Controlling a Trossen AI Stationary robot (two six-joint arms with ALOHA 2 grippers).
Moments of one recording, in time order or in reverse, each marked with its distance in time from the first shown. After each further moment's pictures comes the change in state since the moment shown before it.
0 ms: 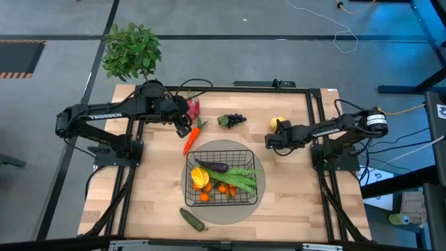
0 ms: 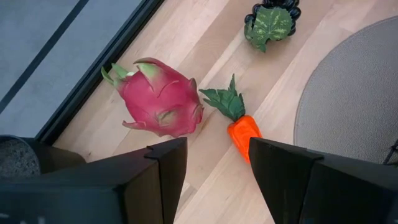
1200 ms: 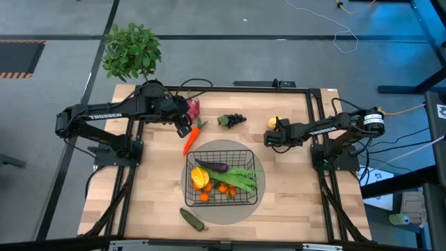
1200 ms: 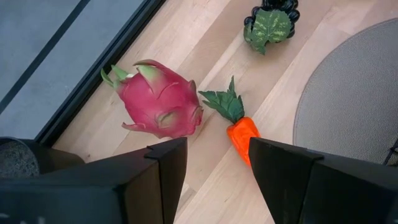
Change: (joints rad) left arm 0.000 0.000 0.000 0.007 0.000 0.002; right arm -0.053 0.035 0.001 0.056 -0.010 -0.052
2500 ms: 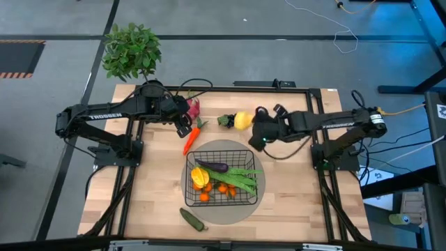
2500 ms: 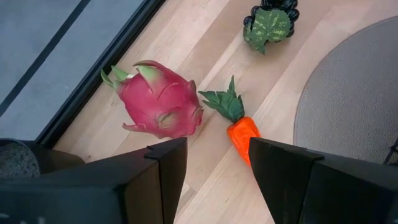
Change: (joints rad) left arm 0.000 0.000 0.000 0.000 0.000 0.008; right arm 0.222 -0.009 0.796 -0.457 0.112 -0.728
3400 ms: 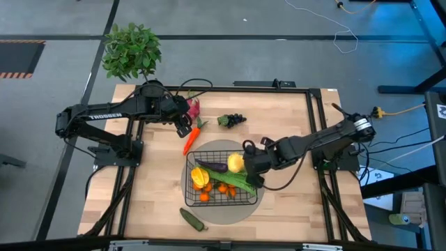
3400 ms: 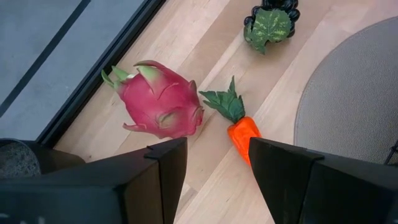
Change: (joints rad) left arm 0.000 0.000 0.000 0.000 -0.002 0.000; right arm 0.228 0.168 0.047 0.031 -0.347 0.120
